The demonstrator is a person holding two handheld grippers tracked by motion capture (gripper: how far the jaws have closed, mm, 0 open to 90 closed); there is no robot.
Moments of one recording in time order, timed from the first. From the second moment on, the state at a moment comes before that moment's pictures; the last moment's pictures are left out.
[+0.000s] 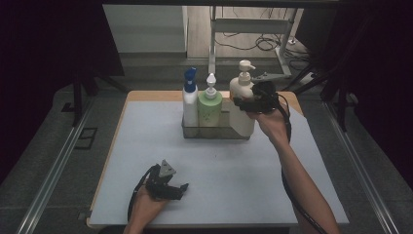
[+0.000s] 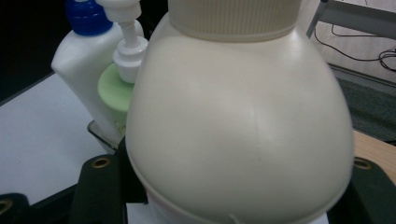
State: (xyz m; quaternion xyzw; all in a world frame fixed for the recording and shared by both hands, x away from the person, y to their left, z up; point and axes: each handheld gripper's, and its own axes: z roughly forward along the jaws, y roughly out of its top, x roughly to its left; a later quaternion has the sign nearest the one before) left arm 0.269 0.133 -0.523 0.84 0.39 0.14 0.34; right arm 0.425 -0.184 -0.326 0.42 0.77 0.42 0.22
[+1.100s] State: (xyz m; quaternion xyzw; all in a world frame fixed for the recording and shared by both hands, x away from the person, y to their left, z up) left arm 0.269 0.133 -0.523 0.84 0.39 0.14 0.34; right arm 0.477 -0.173 -0.359 0.45 0.75 0.41 0.26
